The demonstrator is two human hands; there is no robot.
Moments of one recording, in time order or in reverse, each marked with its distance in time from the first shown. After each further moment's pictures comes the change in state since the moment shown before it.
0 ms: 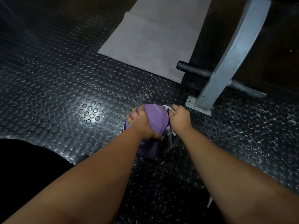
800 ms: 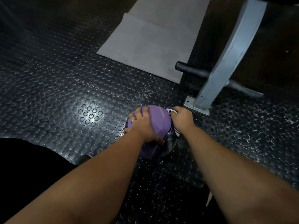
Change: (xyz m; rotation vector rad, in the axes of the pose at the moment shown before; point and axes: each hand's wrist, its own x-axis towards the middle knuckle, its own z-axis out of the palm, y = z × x) left_hand 0.001 -0.001 0.010 0.148 -0.044 0.086; right_hand -0.002 0.004 -0.017 0.025 -0.067 0.063
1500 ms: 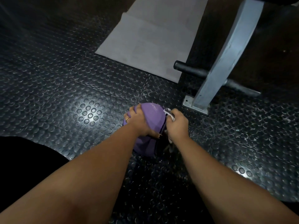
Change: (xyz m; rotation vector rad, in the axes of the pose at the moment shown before) left_hand 0.004 -0.005 -0.013 -0.117 -0.004 -0.095; right_hand -0.042 -0.007 0.019 0.179 0.183 -0.006
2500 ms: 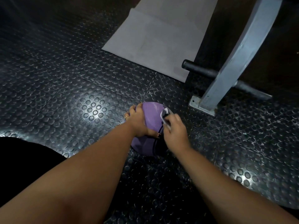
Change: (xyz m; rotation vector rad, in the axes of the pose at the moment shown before) left_hand 0.008 -0.029 -0.011 -0.030 0.004 0.084; right_hand -0.032 -0.012 0.006 0.002 -0.123 -0.301
